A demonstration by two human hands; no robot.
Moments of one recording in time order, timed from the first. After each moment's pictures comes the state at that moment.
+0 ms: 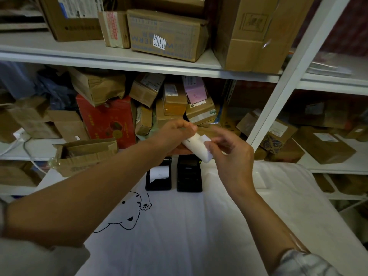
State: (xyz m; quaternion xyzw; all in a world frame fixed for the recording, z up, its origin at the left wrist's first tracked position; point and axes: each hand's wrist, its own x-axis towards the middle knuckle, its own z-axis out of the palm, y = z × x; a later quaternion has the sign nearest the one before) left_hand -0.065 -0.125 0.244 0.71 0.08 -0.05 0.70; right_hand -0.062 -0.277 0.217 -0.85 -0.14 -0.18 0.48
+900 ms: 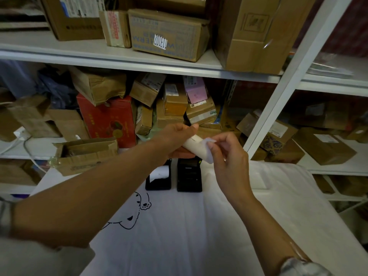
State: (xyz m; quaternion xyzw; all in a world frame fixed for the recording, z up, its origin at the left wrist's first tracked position) left_hand -0.060 -0.126 0.237 0.70 0.13 -0.09 0.70; right_hand -0.063 -0.280 0.202 -0.83 -0.19 -0.17 0.49
